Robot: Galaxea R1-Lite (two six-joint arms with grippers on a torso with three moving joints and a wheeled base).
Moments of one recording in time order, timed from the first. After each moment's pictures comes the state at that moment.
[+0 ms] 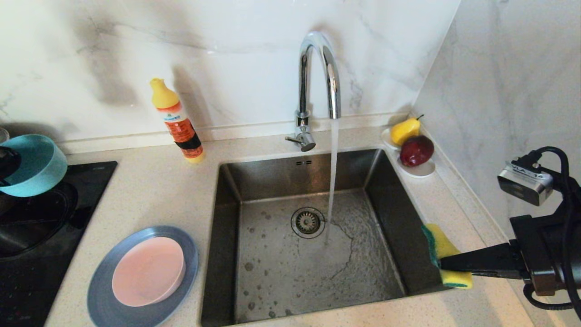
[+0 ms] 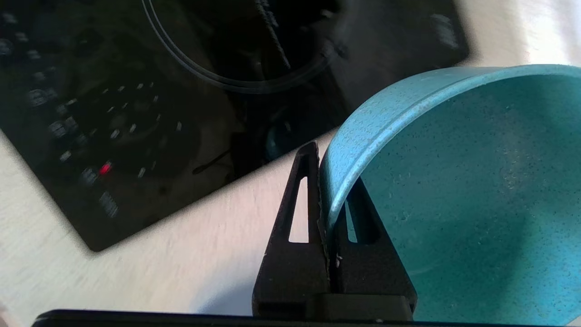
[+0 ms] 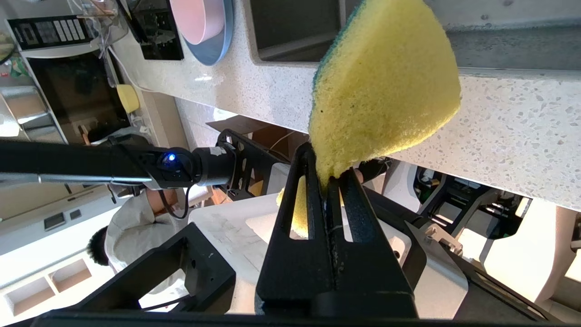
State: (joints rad) left arm 0.51 1.70 -1.54 0.57 0.11 -0.79; right arm 0.37 1.27 -0.99 0.38 0.56 0.62
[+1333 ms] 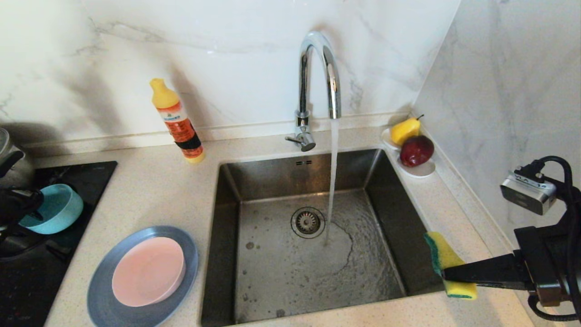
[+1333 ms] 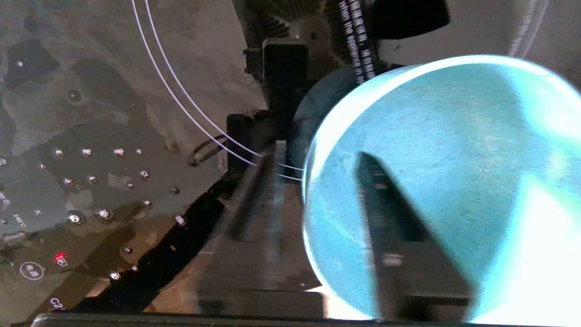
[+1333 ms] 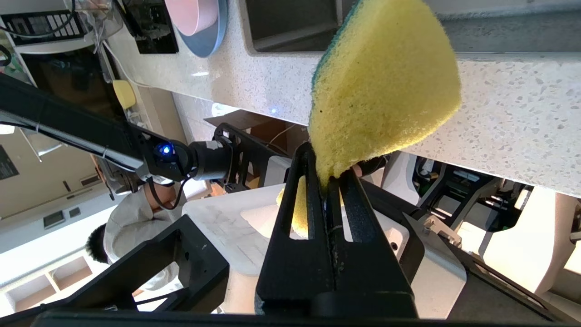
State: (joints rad) left arm 0.63 2.02 -1.55 0.44 0.03 -0.81; right arm 0.37 1.25 -0.95 0.38 0.56 0.62
